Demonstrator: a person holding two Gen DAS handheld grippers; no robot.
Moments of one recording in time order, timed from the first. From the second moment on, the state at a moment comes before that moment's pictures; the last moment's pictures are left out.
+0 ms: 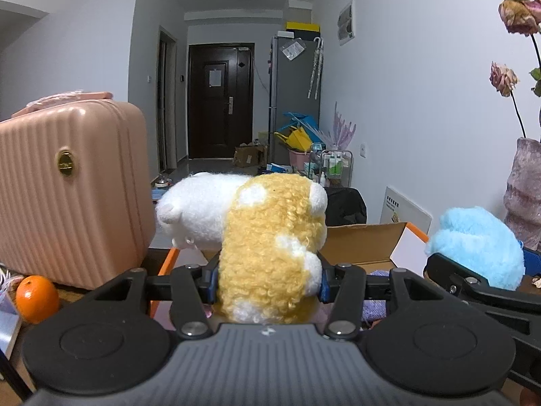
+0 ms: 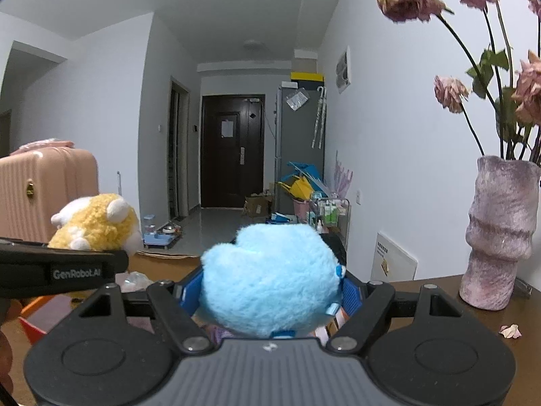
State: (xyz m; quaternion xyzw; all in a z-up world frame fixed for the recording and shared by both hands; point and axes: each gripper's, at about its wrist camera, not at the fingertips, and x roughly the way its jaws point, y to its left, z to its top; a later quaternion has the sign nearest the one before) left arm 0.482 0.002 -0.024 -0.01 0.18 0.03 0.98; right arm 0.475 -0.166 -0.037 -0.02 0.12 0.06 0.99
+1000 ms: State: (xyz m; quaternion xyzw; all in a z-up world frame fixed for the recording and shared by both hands) left arm 0.508 -0.004 -0.033 0.01 0.21 0.01 0.98; right arm 0.509 -0.162 -0.049 -0.02 0.15 0.06 0.99
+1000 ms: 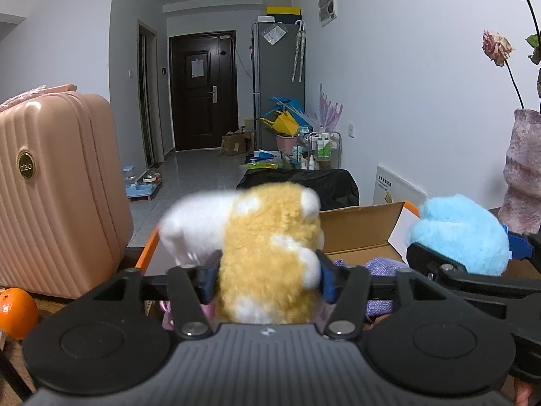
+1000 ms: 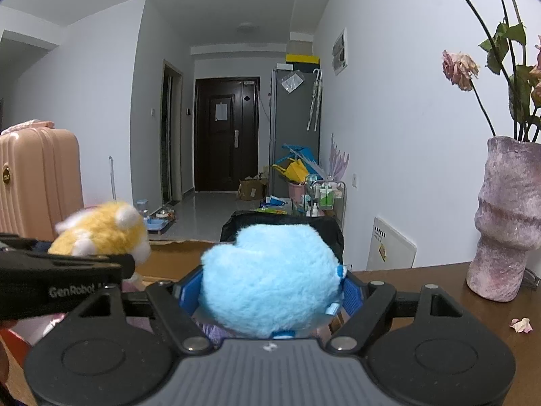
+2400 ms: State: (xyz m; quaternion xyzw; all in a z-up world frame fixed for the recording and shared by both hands) left arm 0.447 0.036 -0.026 -0.03 0.18 0.09 0.98; right arm 0.462 -0.179 -0.053 0.00 0.13 0.04 0.99
